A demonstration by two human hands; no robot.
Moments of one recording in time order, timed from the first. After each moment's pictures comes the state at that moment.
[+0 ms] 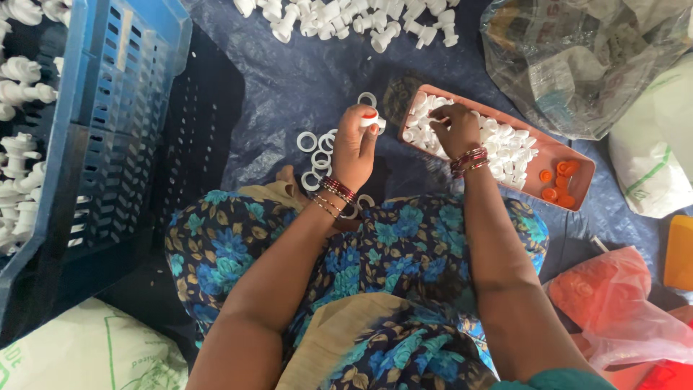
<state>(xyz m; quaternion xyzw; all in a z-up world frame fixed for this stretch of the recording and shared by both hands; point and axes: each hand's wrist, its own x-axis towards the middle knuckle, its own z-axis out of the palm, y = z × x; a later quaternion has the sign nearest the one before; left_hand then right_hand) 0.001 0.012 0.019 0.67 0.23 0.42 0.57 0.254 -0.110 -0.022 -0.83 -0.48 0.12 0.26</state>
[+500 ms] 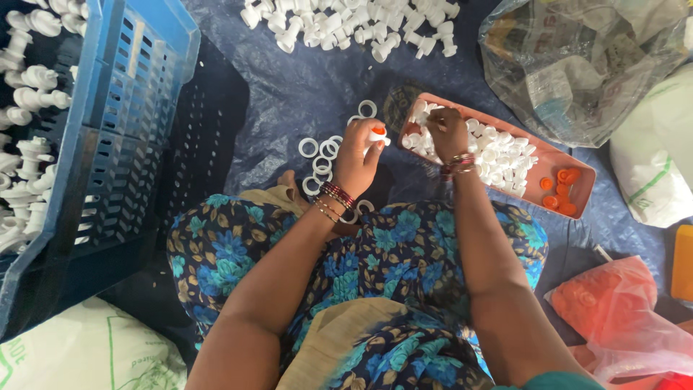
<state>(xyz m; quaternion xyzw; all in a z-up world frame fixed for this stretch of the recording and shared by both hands) -0.001 0.008 0.023 0.72 0.22 0.38 0.54 0.245 -0.098 -0.041 -0.84 -0.38 0.17 0.34</state>
